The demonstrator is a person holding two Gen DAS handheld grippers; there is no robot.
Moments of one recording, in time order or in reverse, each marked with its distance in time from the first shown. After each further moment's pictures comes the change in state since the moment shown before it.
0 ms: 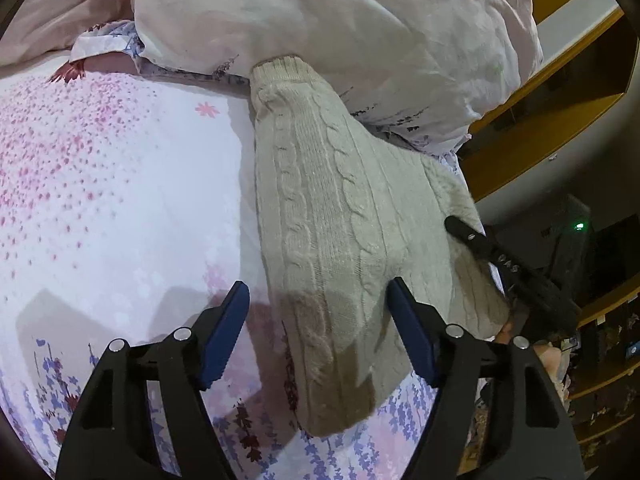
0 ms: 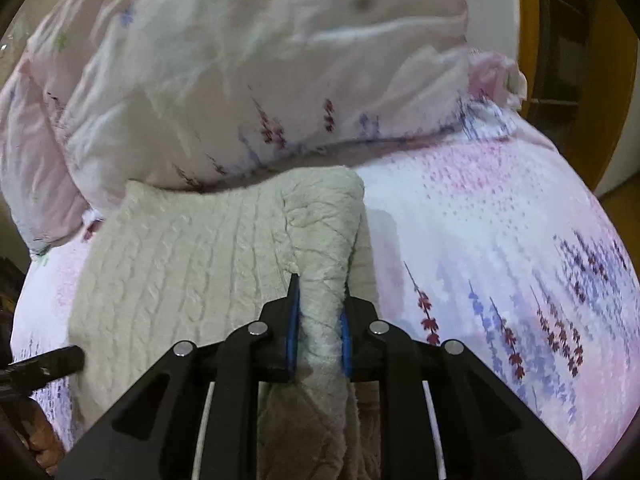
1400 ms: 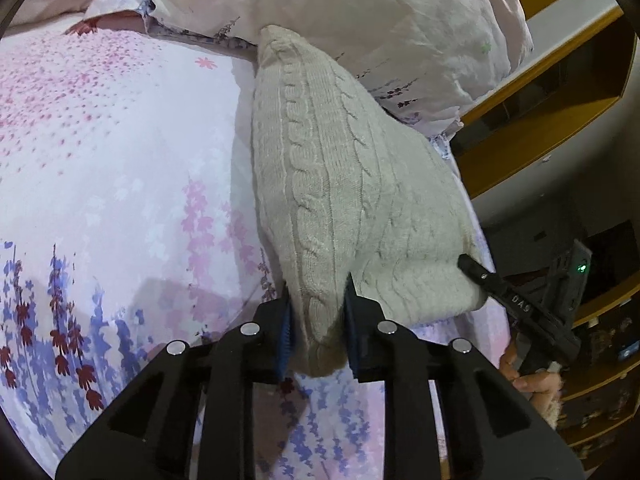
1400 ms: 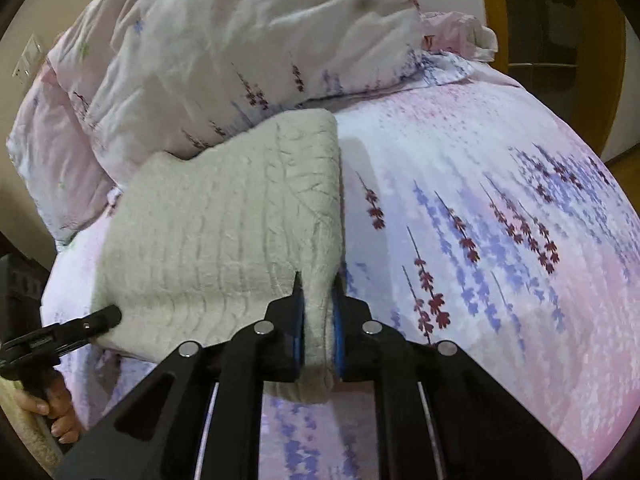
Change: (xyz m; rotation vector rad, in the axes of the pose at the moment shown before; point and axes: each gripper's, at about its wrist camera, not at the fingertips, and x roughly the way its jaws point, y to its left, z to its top) left arm -0.003 -0.019 -0.048 -0.013 -0.003 -0.015; right arm -0.038 -0.044 -0.067 0.080 0.033 0.043
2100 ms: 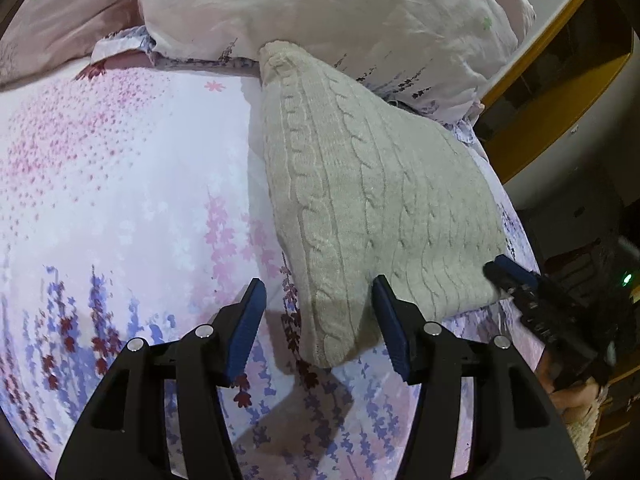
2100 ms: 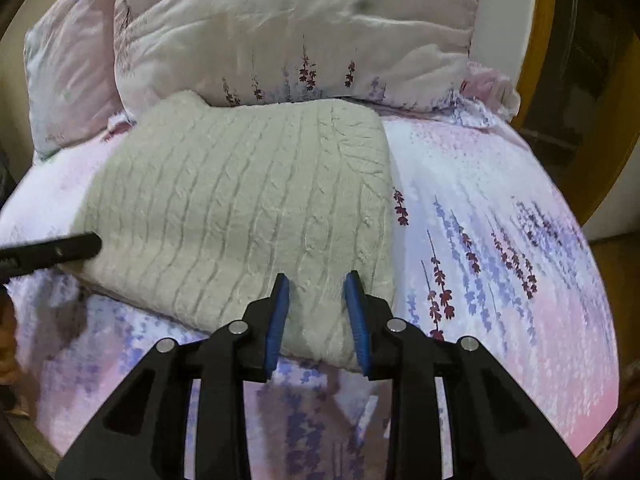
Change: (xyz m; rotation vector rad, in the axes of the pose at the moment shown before) left arm -0.015 -0.015 0.005 0.079 0.015 0.158; right arm -0.013 0.045 -0.013 -0.229 -0.003 -0.061
